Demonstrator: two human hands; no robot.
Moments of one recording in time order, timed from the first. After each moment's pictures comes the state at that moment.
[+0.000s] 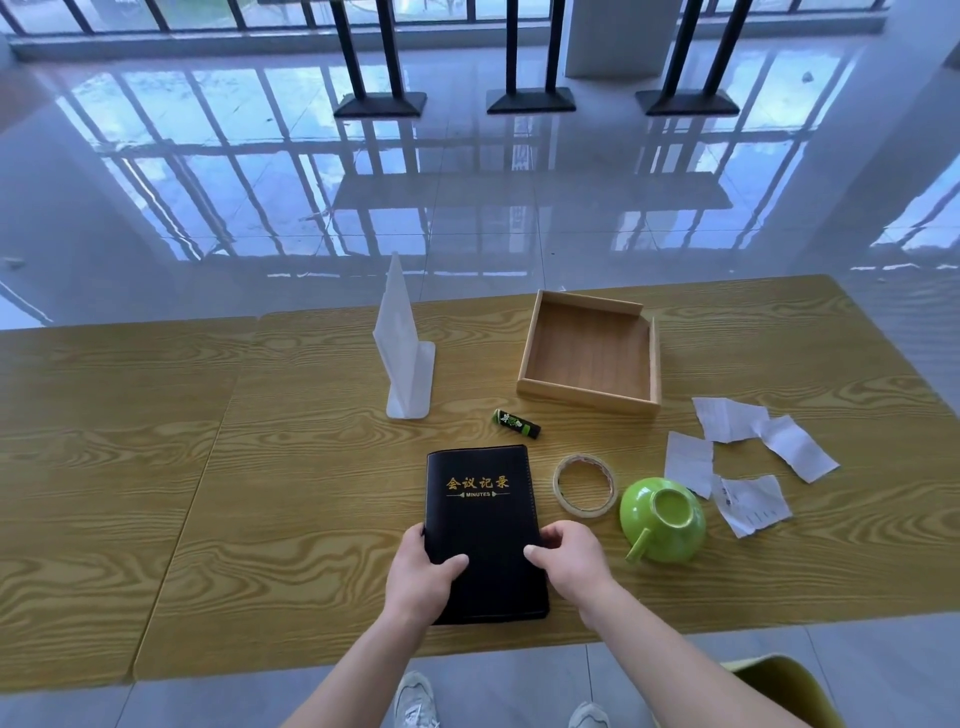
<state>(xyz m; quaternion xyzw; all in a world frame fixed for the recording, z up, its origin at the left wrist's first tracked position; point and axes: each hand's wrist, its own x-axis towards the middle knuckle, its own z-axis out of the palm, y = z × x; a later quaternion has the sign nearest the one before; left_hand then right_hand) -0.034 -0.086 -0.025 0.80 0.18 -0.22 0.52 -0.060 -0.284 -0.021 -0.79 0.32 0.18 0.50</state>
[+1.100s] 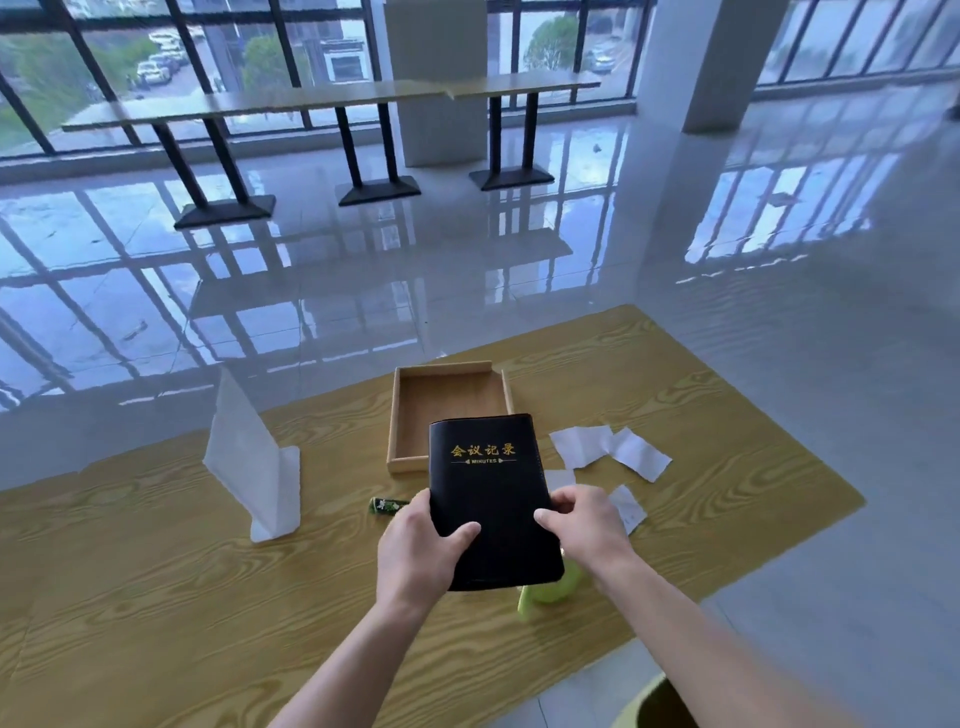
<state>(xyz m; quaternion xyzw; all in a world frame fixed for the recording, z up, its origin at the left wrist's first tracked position) 0.014 -0.239 0.073 0.91 -0.16 -0.09 0.37 -0.073 -0.424 0.078 -0.80 0.37 -0.02 0.47</state>
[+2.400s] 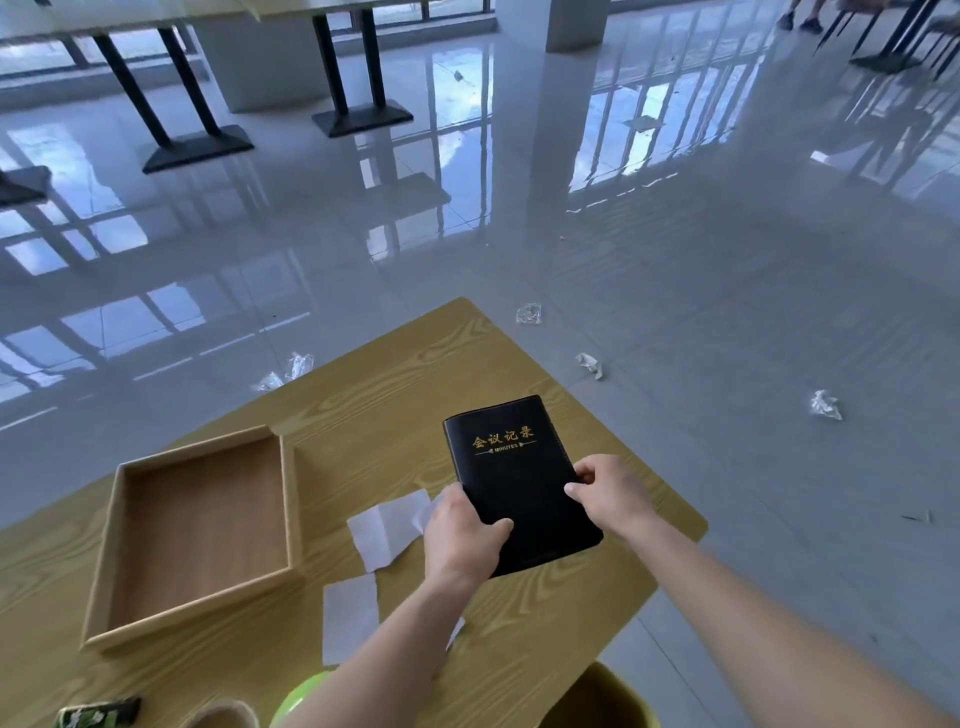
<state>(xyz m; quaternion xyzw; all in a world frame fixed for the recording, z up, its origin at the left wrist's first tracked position) -0.004 -0.614 0.031 0.87 -0.19 -0.29 0.36 -0.113 -0.779 0.036 -0.79 0.48 0.02 0.38</state>
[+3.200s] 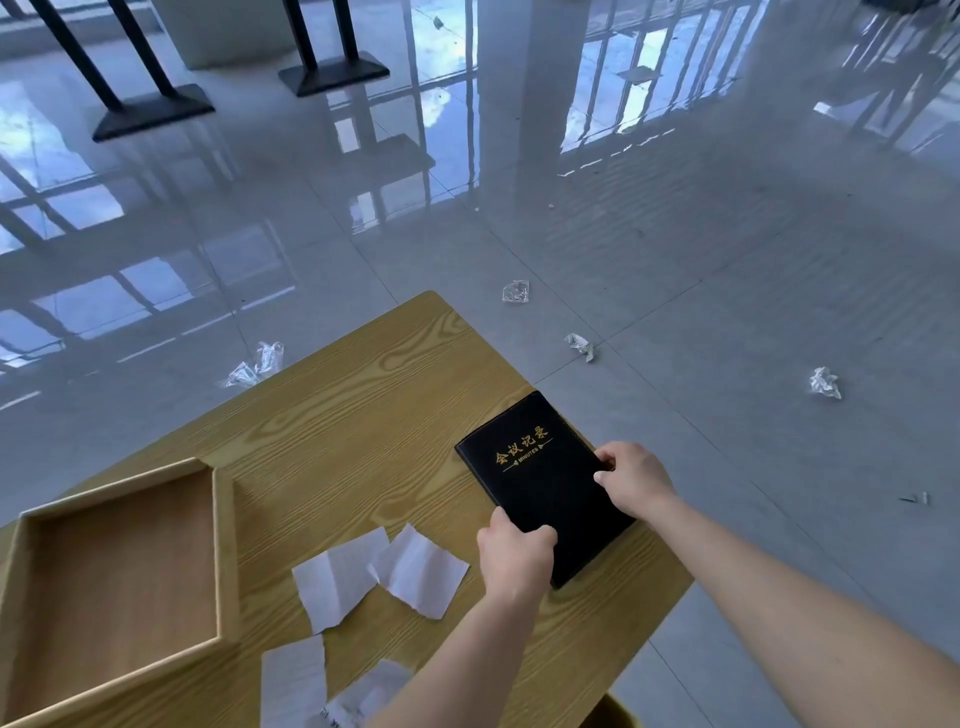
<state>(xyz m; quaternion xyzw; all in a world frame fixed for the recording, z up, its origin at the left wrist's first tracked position) -0.044 -0.723 0.001 0.78 -0.01 -0.43 0.45 -0.112 -0.901 -0.026 -0.81 0.50 0.08 0.31</state>
